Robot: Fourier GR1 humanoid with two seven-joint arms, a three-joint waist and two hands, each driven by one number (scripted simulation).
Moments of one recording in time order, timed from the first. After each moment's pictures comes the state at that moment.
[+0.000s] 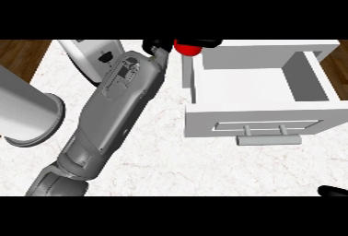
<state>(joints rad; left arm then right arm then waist) -1.16 0.00 -0.10 -0.87 0.19 0.36 0.17 0.07 -0.10 -0.33 -2.28 -0.08 0.09 0.33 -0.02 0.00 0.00</state>
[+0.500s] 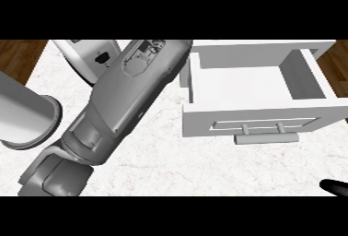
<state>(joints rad) -1.41 0.00 -0.16 -0.66 0.28 0.43 0.21 0.02 -0.12 -0.33 -2.26 -0.09 0.08 0.35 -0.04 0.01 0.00</state>
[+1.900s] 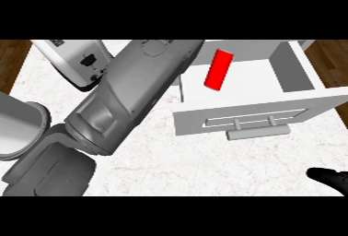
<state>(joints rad) -1.61 0.00 -0.32 -0.32 0.50 0.65 0.07 -0.08 -0.20 -0.27 -2.23 0.00 0.12 0.33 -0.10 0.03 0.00</state>
